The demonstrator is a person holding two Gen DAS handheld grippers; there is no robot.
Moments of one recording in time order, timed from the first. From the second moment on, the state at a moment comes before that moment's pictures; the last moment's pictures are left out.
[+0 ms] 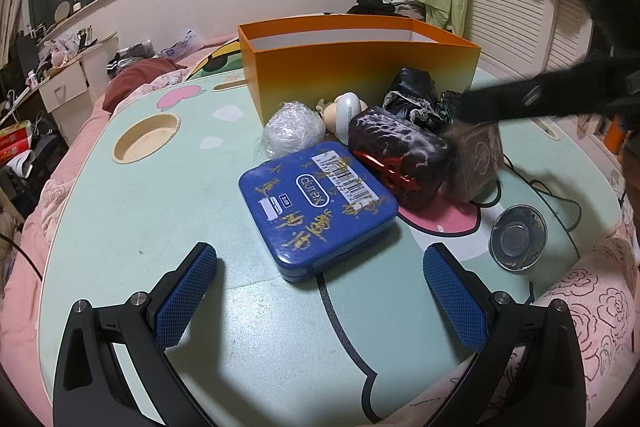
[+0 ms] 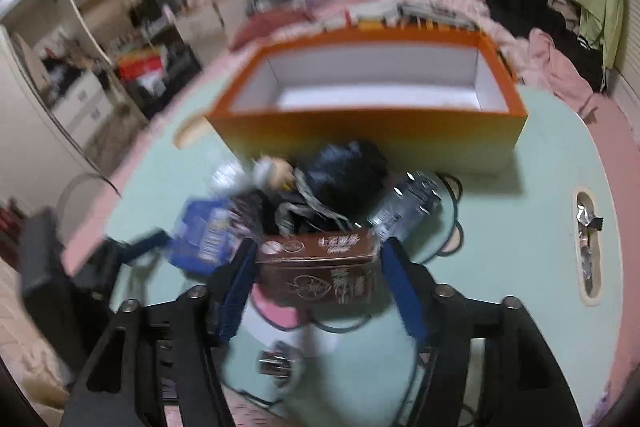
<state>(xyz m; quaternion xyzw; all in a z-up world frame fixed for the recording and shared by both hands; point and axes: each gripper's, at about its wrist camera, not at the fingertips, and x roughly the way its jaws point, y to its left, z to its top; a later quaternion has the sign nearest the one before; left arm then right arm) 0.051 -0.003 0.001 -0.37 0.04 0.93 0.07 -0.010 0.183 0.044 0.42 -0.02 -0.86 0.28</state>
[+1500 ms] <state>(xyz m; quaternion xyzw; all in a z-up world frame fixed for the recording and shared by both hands) -0.143 0.071 0.095 -0.55 -0.08 0.82 0.14 0.043 0.209 -0.017 0.35 0.06 -0.92 0.19</state>
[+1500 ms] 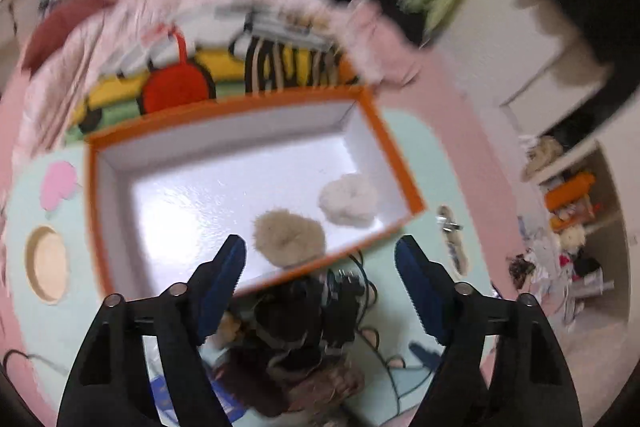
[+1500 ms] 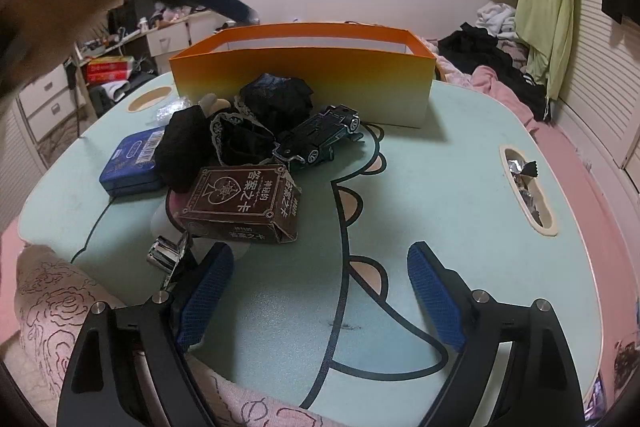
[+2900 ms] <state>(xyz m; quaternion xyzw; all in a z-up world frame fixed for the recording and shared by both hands) -0.058 -0.003 0.085 -0.45 -0.13 0.85 0.24 0.042 0.204 -0.019 0.35 0.06 -0.92 0.19</state>
